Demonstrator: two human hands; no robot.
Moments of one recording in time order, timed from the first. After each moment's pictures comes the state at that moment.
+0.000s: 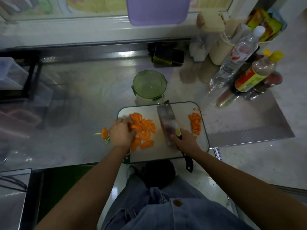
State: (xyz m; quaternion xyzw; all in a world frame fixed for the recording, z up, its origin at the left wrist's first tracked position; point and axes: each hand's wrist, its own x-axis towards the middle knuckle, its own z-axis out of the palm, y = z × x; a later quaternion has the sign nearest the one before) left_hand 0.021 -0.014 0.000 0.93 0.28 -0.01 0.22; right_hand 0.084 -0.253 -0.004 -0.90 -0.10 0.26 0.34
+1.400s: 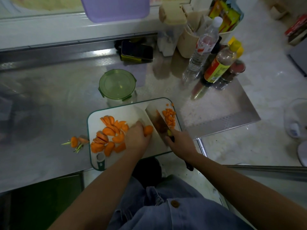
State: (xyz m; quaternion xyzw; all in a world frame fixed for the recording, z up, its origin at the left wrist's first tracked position) left_hand 0.058 -0.141 -0.005 0.93 0.19 -0.08 0.29; right_hand 0.079 -0.319 0.014 -0.95 -0.17 0.14 0.22
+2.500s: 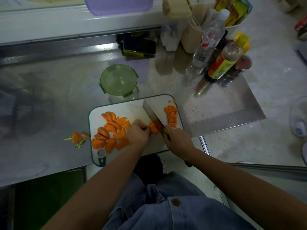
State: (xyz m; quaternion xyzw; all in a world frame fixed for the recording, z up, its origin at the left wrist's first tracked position) left_hand 0.067 -0.148 -0.008 0.84 0.35 -0.12 0.40; right_hand 0.079 -0.303 0.025 -0.95 -0.23 0.16 0.13
